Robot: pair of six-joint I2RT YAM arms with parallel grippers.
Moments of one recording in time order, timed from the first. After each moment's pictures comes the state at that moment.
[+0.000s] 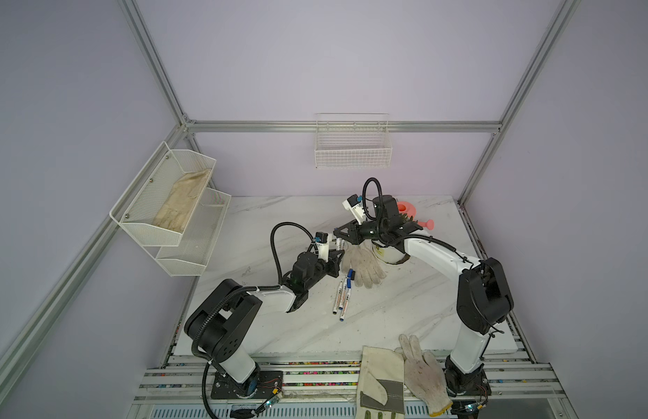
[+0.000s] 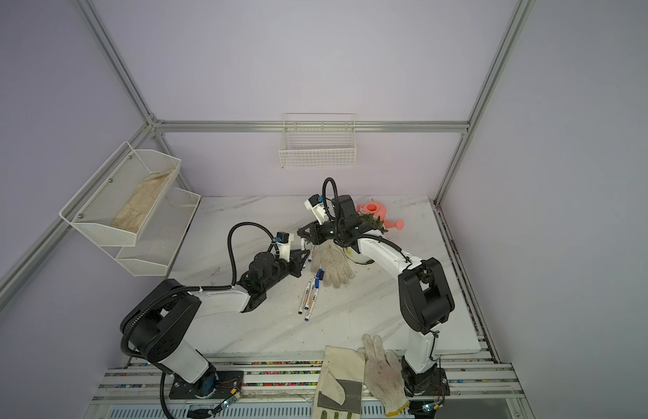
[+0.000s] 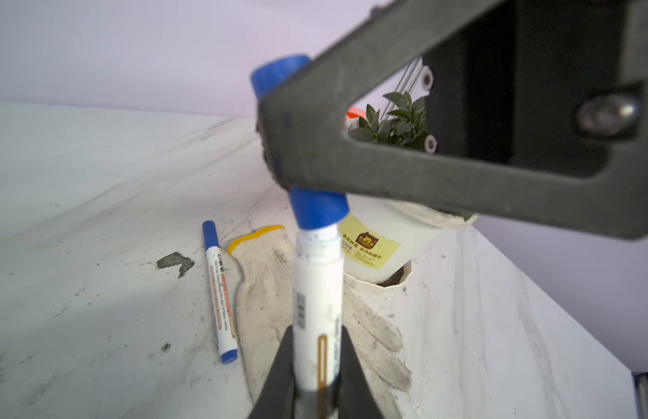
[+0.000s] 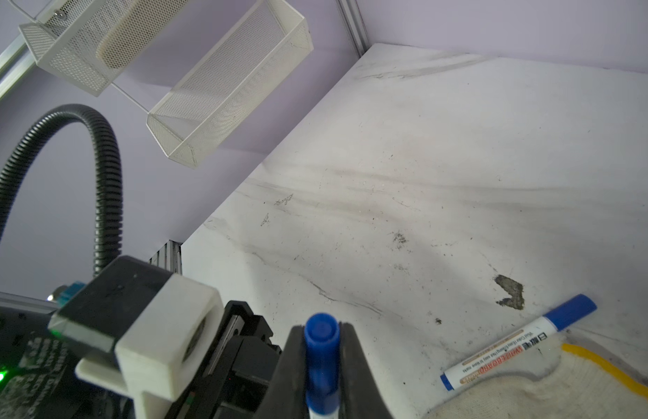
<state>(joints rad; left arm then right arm) -0.59 1.64 0.68 0.80 0.09 -0.37 0.51 1.83 1.45 -0.14 -0.72 0.19</state>
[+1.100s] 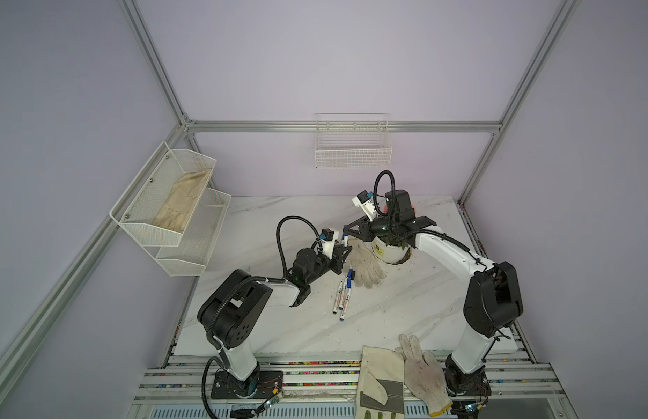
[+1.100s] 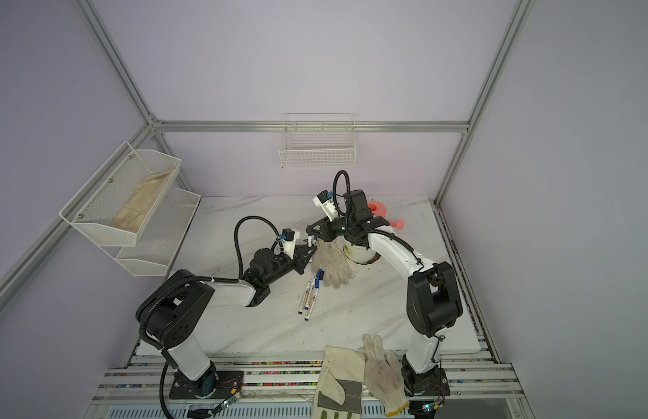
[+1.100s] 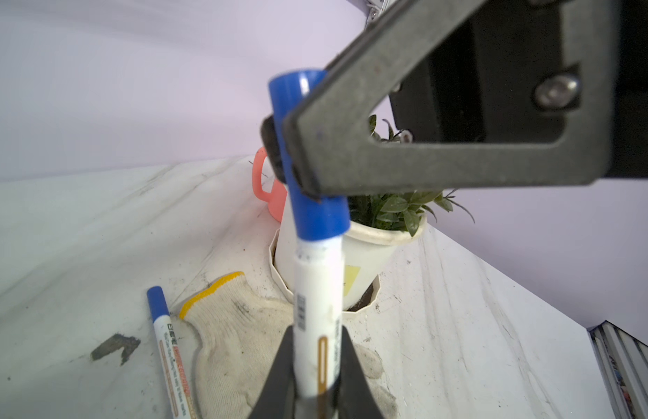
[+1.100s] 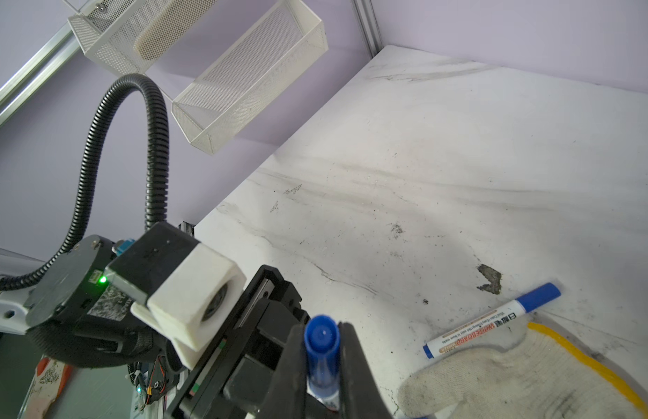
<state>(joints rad) -0.56 1.74 0.73 0.98 0.26 -0.26 0.44 1.76 1.48 -0.29 -0.81 0.07</state>
